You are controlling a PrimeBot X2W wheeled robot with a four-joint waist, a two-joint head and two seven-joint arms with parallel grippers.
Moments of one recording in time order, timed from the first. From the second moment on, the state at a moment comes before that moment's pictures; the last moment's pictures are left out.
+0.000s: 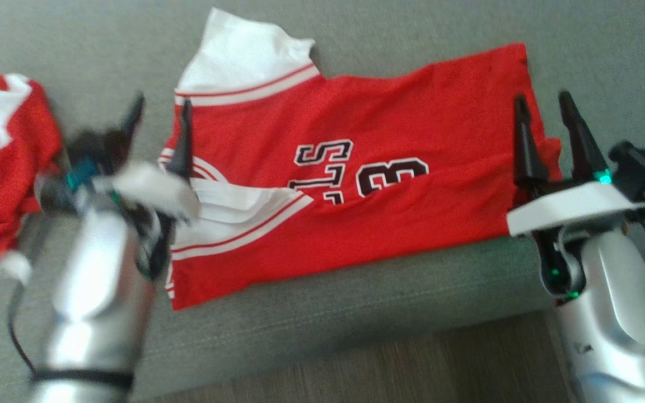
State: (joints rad) left arm -0.52 0.08 -0.18 0.56 -0.19 -0.03 -0.25; right arm -0.40 -0.08 0.02 0.32 0.32 0.13 -0.24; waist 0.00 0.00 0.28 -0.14
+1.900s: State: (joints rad) left arm -1.15 0.30 -0.66 0.86 -0.56 -0.12 -0.21; right arm -0.90 -0.25 0.14 0.72 0.28 0.13 -0.05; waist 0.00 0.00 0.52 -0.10
